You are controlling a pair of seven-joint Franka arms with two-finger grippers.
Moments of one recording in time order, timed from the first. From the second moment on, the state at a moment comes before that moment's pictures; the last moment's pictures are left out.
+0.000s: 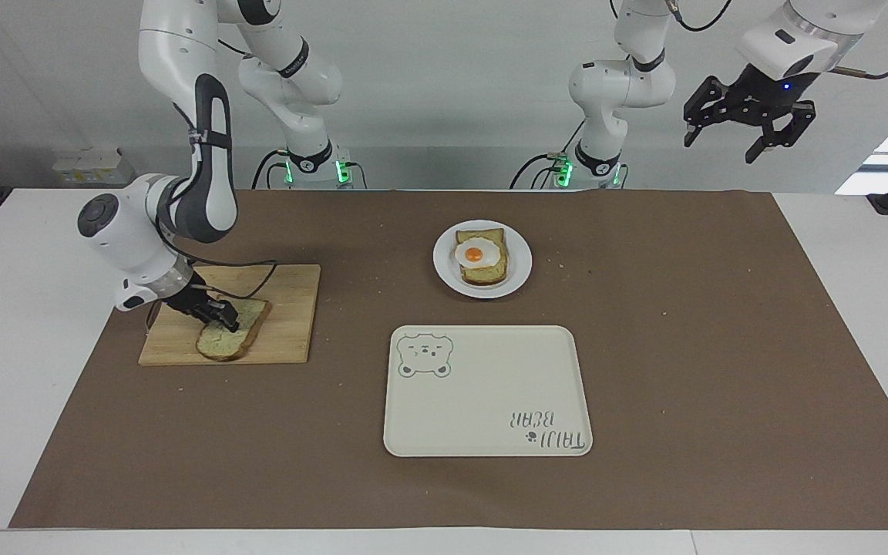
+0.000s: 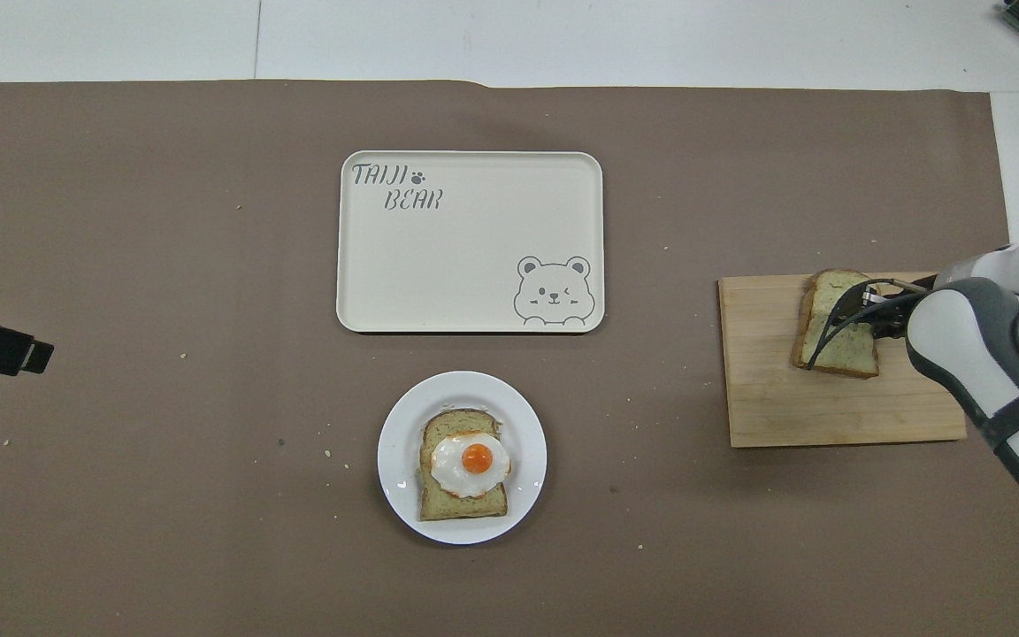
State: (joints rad) left arm -0.08 0.00 -0.02 -1.32 -0.08 1.23 0.23; right arm -0.18 0.27 -0.04 -2.04 0.21 2.25 -0.03
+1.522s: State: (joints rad) left arm -0.08 0.00 -0.02 -1.32 -0.08 1.23 0.23; right arm -0.16 0.19 0.04 -1.80 0.18 1.84 -0.33
